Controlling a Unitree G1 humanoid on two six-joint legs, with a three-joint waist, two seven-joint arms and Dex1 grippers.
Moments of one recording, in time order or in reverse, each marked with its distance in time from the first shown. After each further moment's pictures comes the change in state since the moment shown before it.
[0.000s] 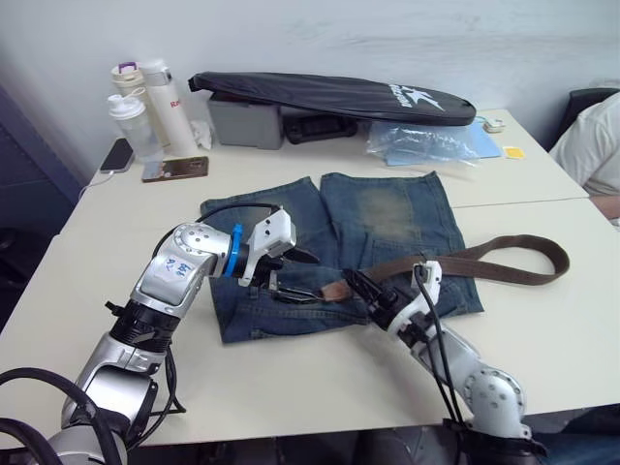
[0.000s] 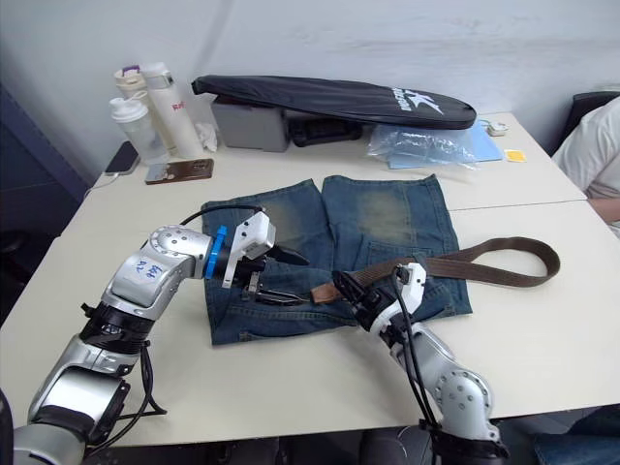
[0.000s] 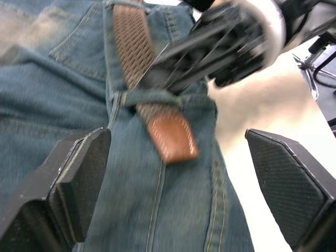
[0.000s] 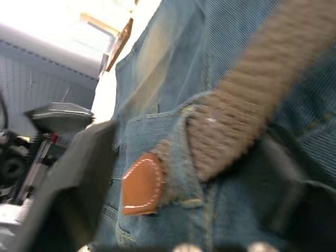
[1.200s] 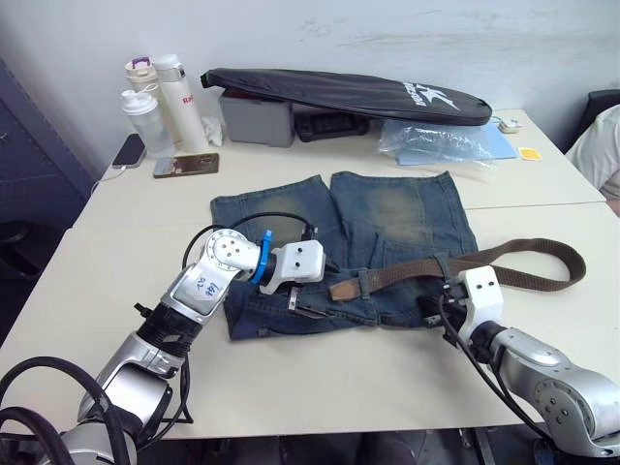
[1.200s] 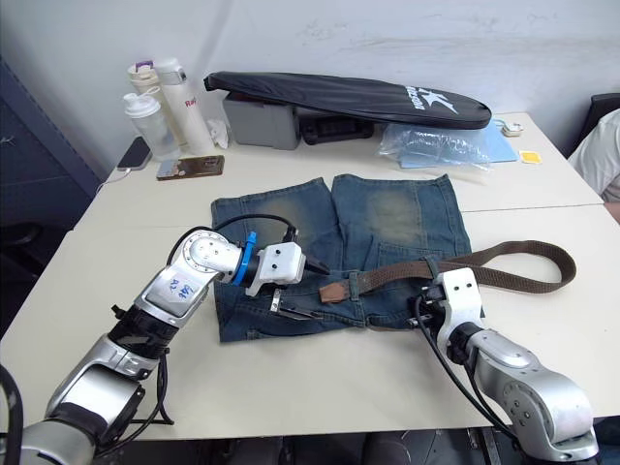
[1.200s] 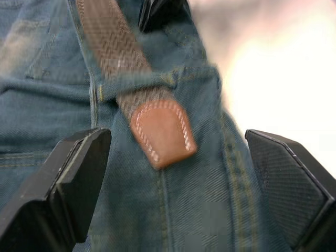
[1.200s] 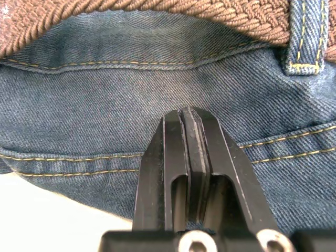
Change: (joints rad) left arm -0.007 -0.103 -0.123 0.095 0.208 -0.401 0.056; right arm 0.044 -0.386 -0.012 -0.093 -0.483 0.063 0.166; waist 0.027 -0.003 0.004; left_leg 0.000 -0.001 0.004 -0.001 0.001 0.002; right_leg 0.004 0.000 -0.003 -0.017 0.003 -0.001
